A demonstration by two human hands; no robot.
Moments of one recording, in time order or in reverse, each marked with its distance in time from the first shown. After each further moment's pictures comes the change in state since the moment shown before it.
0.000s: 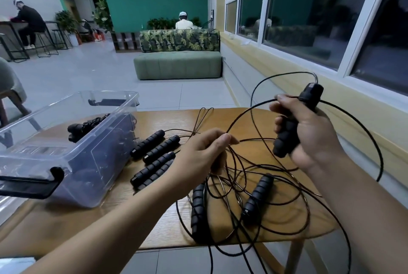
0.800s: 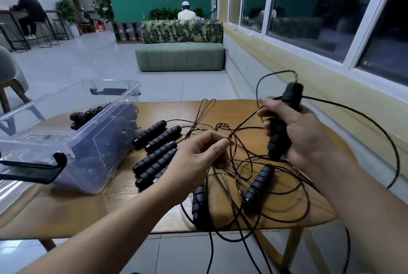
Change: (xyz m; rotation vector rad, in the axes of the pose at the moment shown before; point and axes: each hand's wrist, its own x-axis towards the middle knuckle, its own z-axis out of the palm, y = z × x) left_hand -0.025 -0.016 0.005 -0.146 0.078 -0.014; right_hand -0.009 0.016 0.002 -0.157 -0.122 0.080
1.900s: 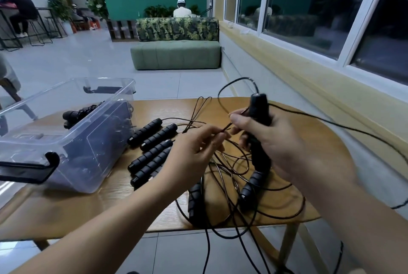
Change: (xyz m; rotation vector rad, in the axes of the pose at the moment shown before) left_hand 0.013 -0.006 -0.005 0.543 0.070 0.267; right_hand -0.019 0.016 0.016 -0.201 -0.236 -0.030
